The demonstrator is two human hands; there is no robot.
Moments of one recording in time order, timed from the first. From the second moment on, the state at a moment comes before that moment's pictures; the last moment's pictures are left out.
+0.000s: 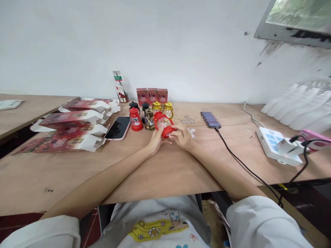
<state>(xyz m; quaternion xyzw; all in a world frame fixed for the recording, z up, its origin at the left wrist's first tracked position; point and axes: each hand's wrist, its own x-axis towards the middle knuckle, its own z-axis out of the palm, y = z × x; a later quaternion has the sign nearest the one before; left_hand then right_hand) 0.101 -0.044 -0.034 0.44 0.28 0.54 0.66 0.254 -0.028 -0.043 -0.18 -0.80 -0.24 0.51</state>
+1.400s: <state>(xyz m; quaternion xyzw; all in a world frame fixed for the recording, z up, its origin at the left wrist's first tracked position) 0.101 -0.037 -0.029 0.33 0.30 0.52 0.73 0.215 -0.047 -0.047 -0.44 -0.66 0.25 0.55</state>
